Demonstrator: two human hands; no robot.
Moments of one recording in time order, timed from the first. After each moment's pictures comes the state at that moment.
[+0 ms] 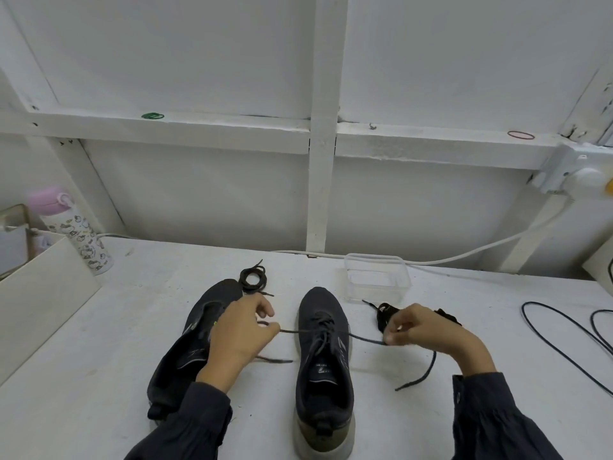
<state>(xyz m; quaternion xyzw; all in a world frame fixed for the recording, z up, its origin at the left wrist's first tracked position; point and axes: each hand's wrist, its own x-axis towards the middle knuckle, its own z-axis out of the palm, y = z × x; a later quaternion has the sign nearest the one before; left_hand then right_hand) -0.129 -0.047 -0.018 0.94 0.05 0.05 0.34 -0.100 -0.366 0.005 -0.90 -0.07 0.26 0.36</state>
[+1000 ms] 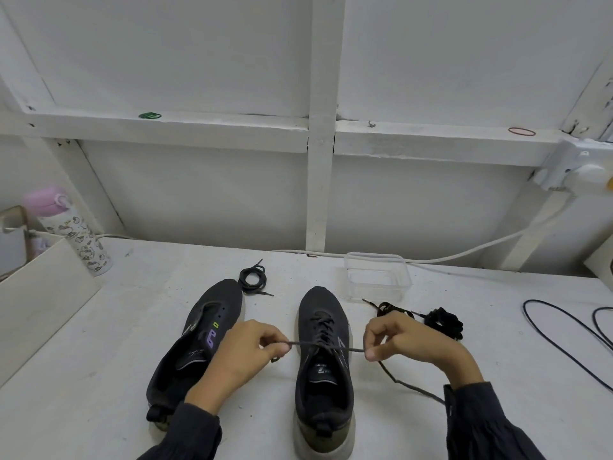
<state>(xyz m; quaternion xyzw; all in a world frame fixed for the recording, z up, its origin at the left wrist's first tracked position) -0.144 -0.044 -0.023 0.93 -0.07 -0.07 0.36 -0.109 -0.341 -0.003 -0.83 -0.18 0.28 0.44</state>
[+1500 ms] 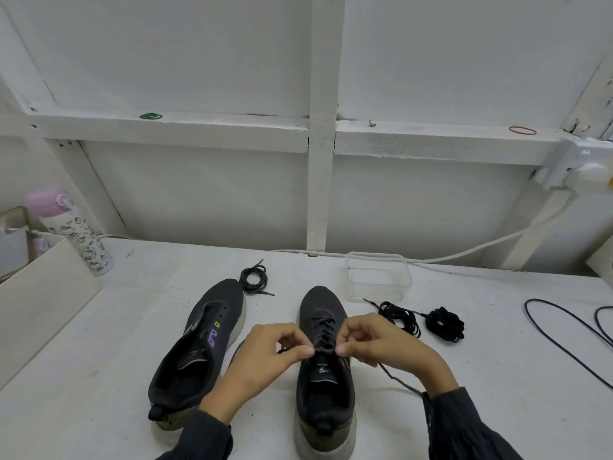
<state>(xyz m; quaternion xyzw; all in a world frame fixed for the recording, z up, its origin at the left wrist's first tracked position) -0.158 -0.069 -0.016 0.87 -0.11 -0.05 0.48 -0.118 -0.305 -0.013 -0.78 -0.20 0.27 0.53</state>
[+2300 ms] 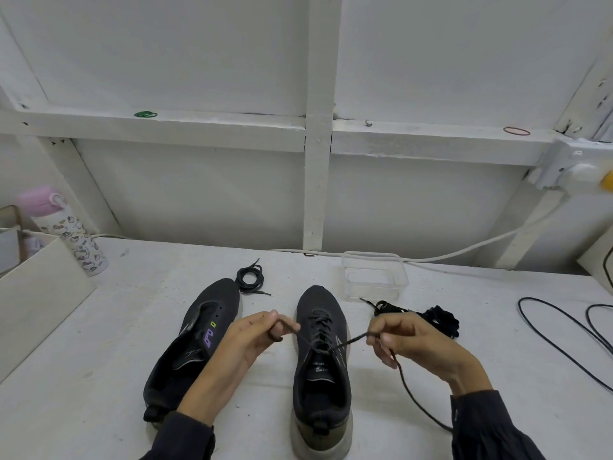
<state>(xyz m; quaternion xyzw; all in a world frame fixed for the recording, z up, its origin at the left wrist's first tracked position) -0.164 -0.056 -0.003 0.62 0.02 -0.12 0.78 -0.127 -0.354 -0.007 -0.66 -0.20 0.28 0.67</state>
